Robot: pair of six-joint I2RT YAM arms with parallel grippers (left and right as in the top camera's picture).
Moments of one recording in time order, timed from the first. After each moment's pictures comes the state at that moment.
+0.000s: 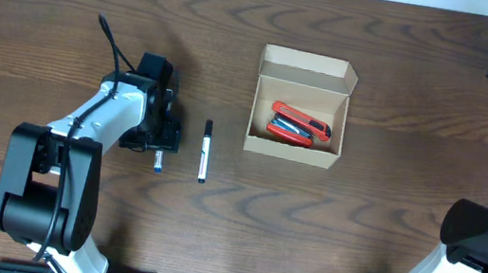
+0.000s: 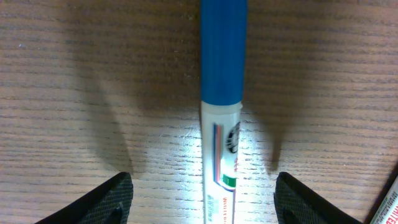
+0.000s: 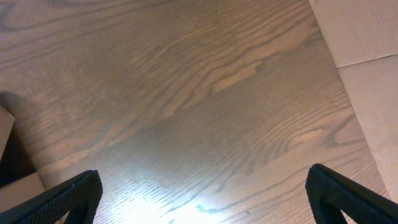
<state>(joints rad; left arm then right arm) -0.16 1.82 1.07 -0.81 0.04 -0.17 -0.31 2.02 2.44 -1.56 0.22 0.09</state>
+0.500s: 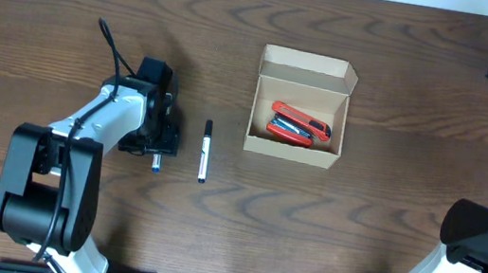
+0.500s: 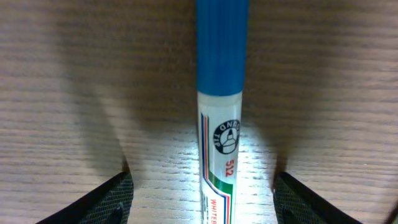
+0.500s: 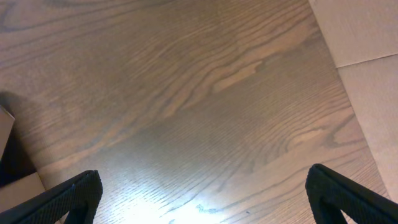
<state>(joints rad) -0.16 1.82 1.04 -0.79 0.03 -0.17 -0.31 2.02 2.44 -1.56 0.22 0.09</state>
